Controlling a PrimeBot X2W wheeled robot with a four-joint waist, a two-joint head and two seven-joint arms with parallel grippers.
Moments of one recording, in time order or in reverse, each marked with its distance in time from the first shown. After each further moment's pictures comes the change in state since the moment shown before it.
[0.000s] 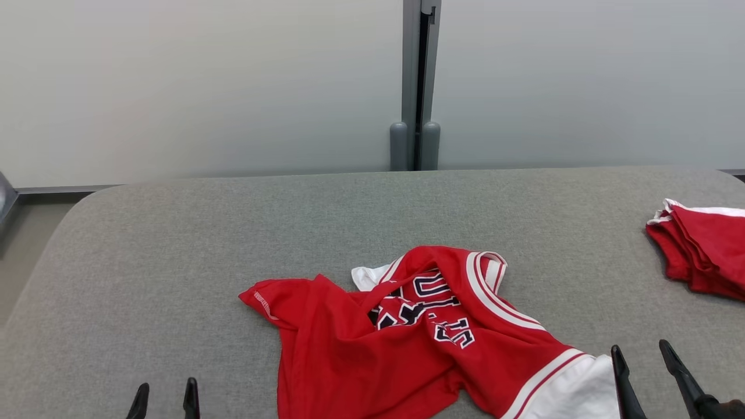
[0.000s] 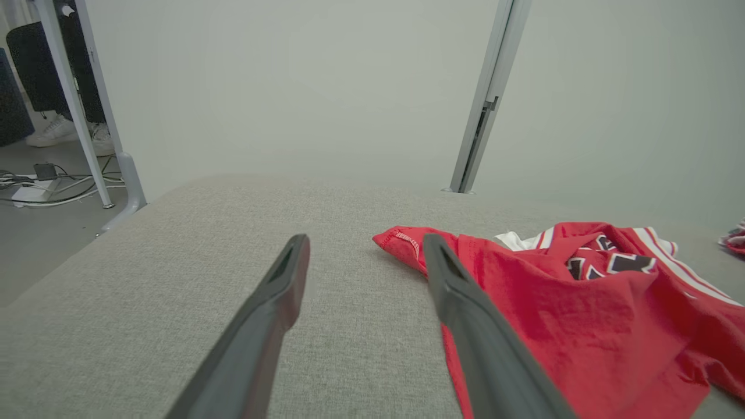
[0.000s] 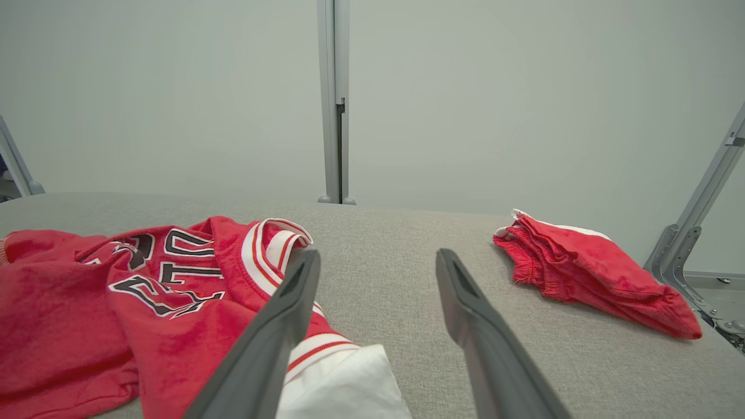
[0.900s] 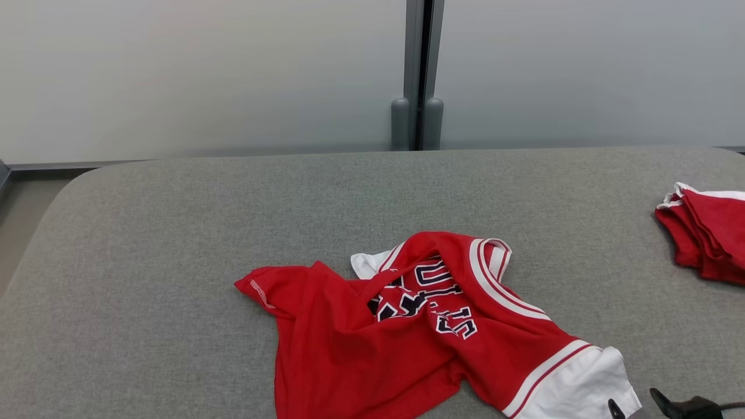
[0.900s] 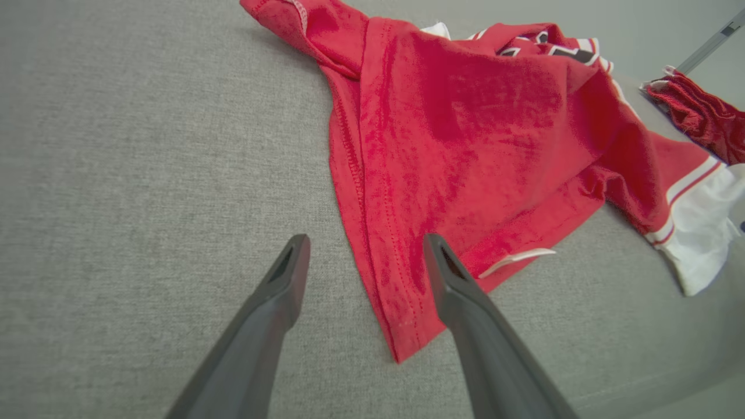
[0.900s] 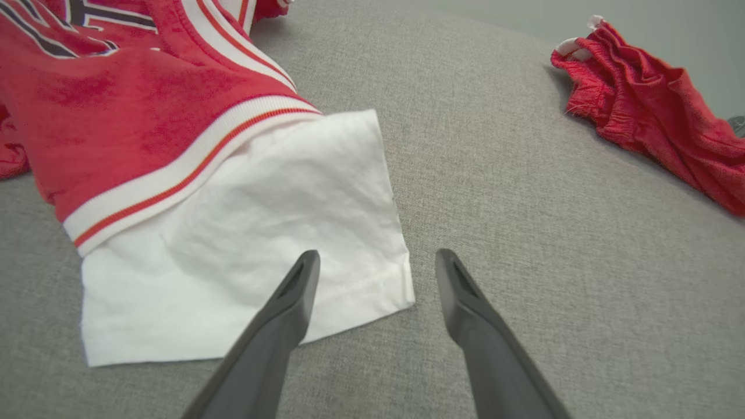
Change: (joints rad) left arm 0.022 -0.034 -0.140 0.074 -0.062 -0.101 0.293; right arm -0.024 -0.134 0.097 0.212 -0.014 0.000 0.204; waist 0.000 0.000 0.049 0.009
